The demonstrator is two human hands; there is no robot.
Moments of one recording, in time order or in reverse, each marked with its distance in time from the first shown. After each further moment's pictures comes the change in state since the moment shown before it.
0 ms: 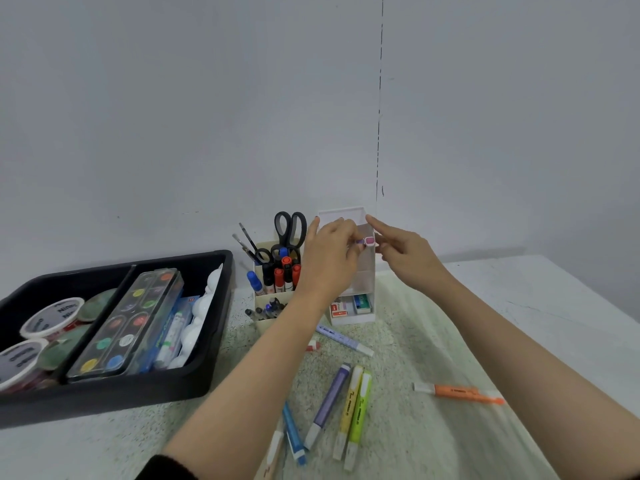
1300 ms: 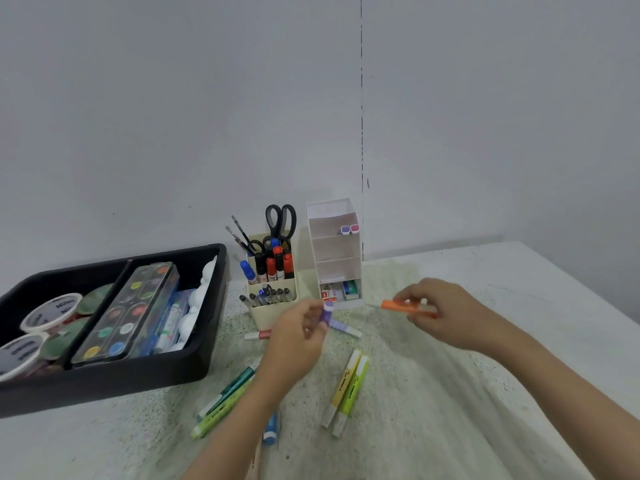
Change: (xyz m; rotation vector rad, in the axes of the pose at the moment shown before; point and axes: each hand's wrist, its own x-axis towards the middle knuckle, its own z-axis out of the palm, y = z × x) left_hand -0.125 0.017 -0.030 -0.376 -0.230 -0.451; right_hand -0.111 -0.002 -0.045 -0.485 -0.283 0.045
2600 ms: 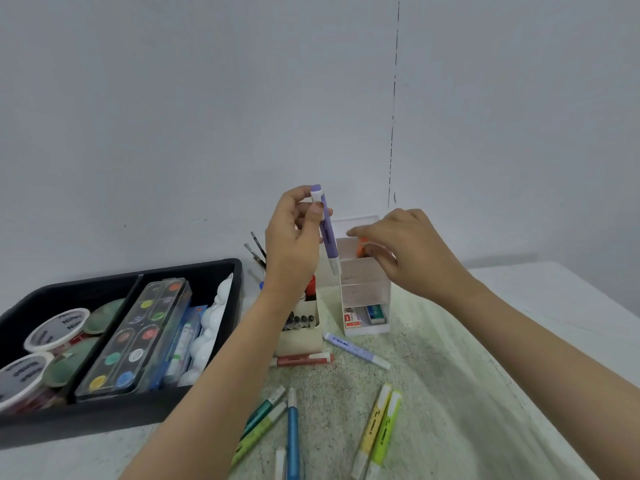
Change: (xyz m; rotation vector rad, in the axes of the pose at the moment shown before) left_hand 0.105 0.058 -0.065 -0.416 0.332 0.336; right_hand 0.116 -0.063 -0.012 -0.319 0.474 -0.465
